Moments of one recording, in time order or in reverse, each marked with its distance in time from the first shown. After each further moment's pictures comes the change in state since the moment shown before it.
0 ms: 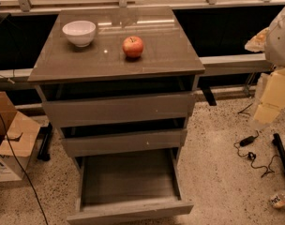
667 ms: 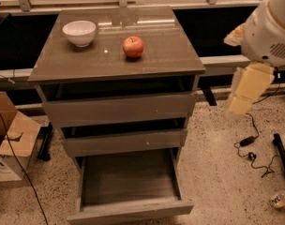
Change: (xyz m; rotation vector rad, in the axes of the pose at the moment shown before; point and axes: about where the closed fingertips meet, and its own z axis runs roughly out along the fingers) arm -0.036 -0.013 0.013 0.027 -0.073 -0.041
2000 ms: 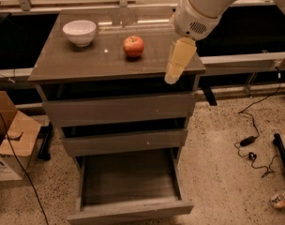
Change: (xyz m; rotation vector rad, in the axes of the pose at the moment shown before) arm -0.110 -0.095 0.082 0.003 -0.132 -0.096
